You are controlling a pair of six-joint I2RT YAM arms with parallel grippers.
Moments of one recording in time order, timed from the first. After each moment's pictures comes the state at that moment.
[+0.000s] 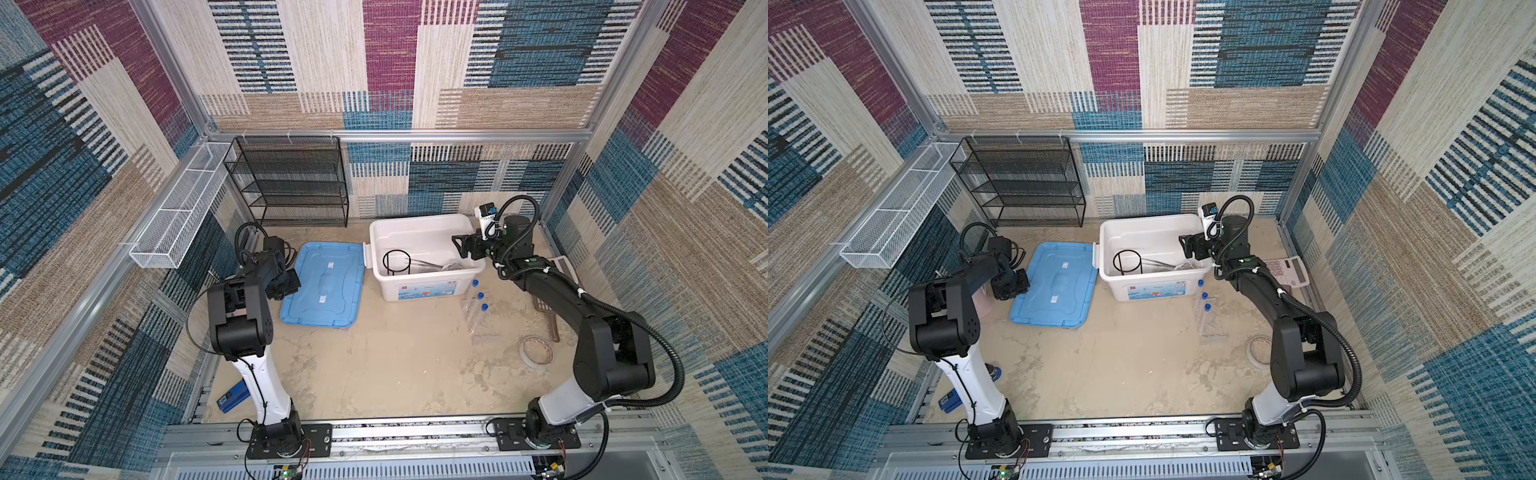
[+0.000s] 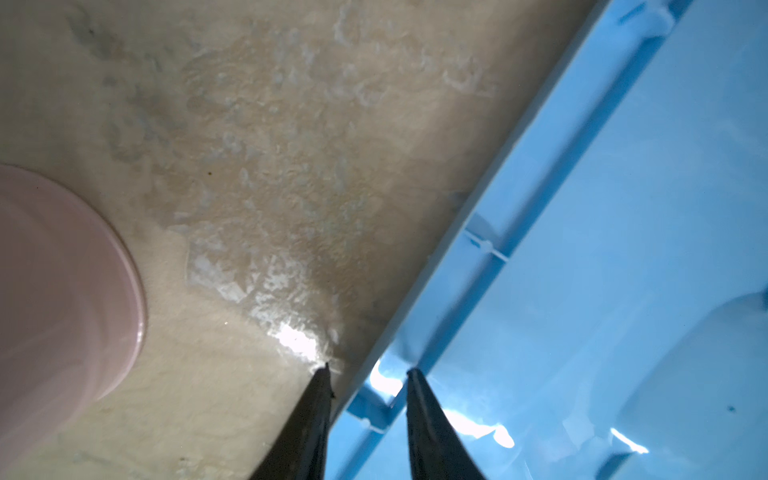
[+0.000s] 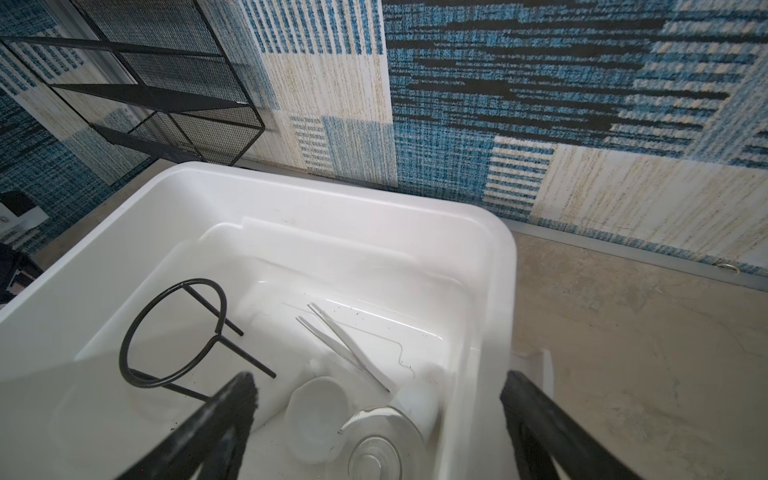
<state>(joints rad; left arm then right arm) 0.16 1.98 1.40 -0.72 -0.05 -0.28 0.14 1.58 1.14 0.03 -0.33 0.01</state>
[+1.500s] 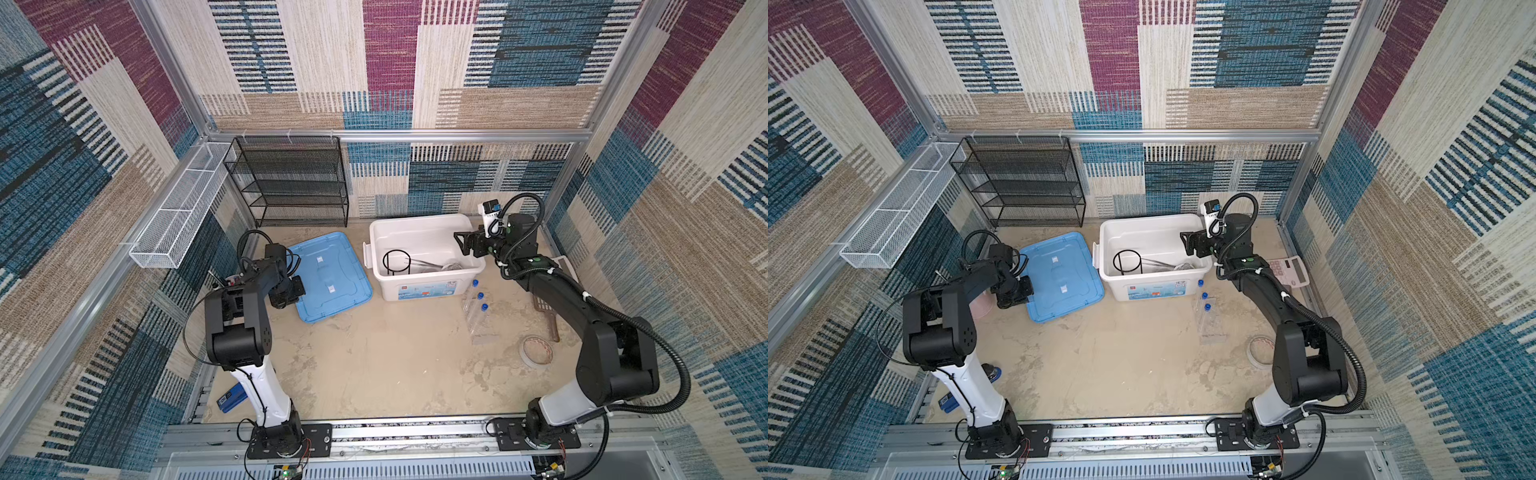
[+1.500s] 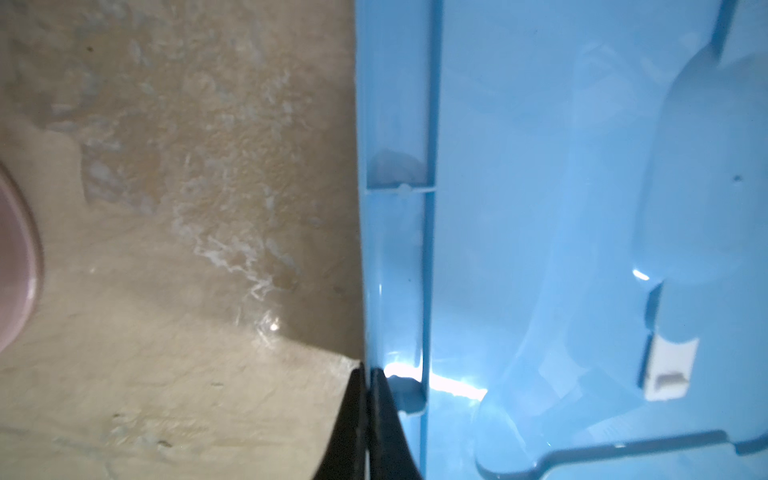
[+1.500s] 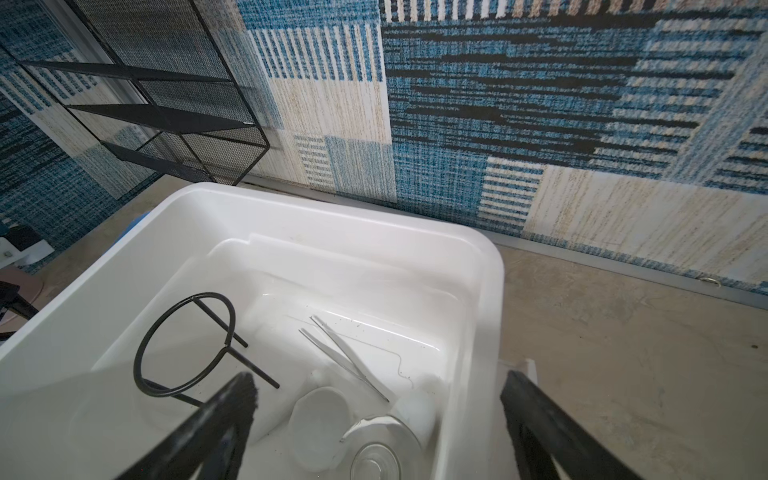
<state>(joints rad) 0.15 1.88 1.27 -0.70 0.04 -0.25 0.14 1.55 1.14 0.03 -0.33 0.01</state>
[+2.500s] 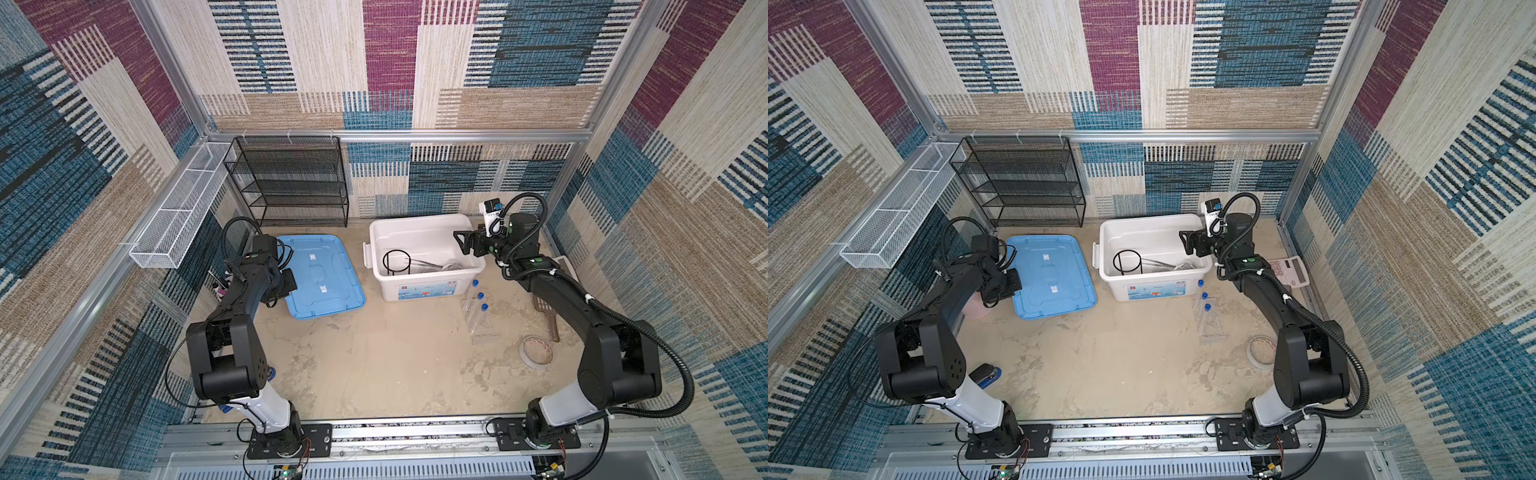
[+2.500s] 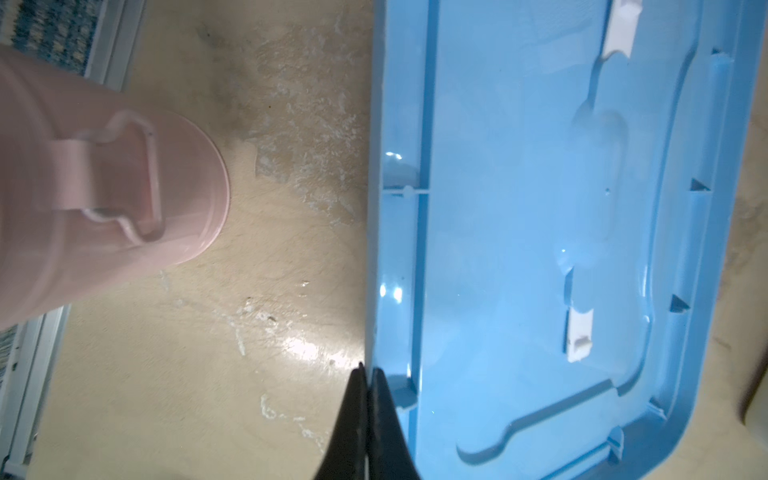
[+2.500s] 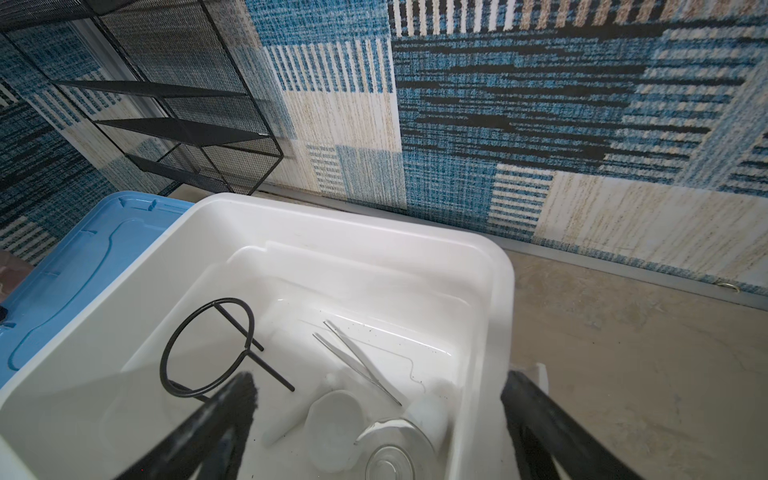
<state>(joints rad) 0.15 1.63 1.27 -0.83 -0.05 -0.23 0.14 1.54 1.14 0.03 -0.36 0.04</state>
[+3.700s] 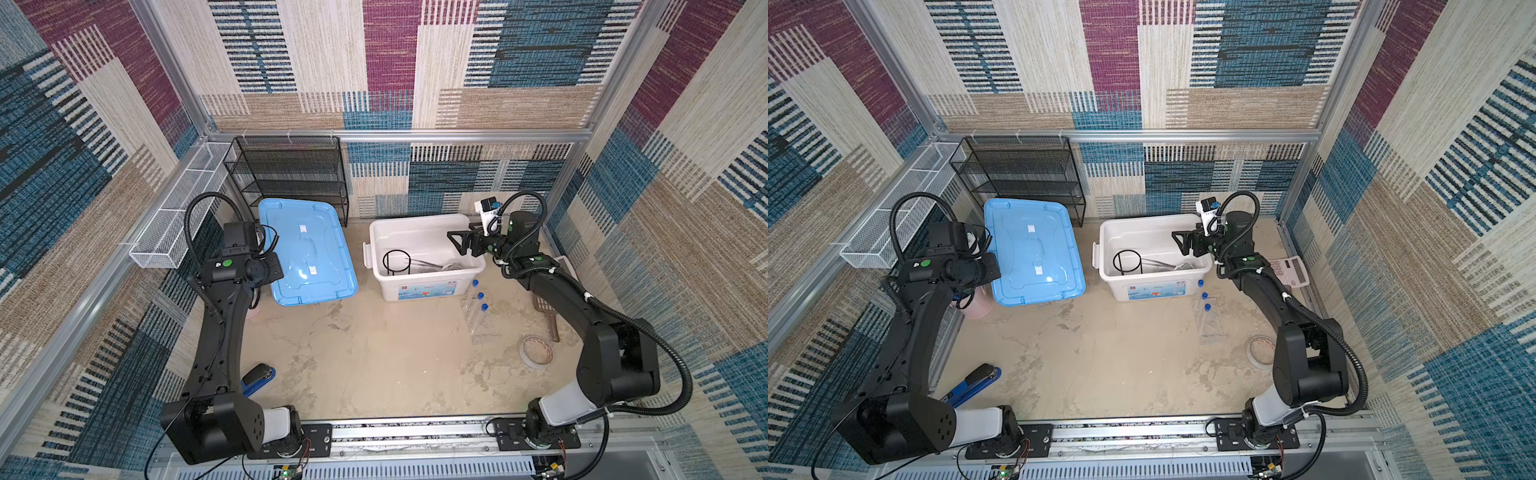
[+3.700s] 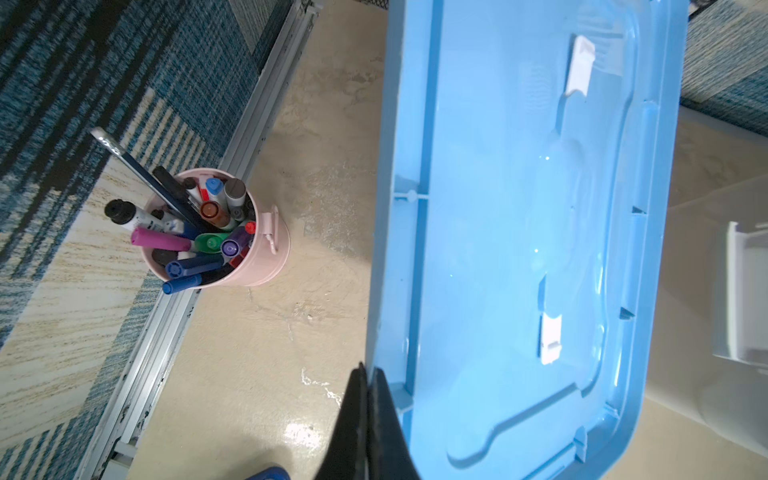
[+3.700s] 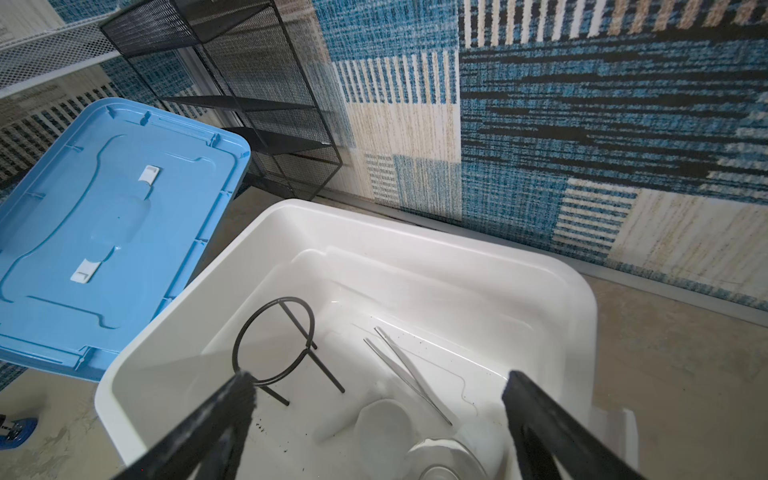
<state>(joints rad) 0.15 1.32 1.40 -0.95 -0.05 -0.19 0.14 1.55 1.16 0.06 -0.54 0.07</state>
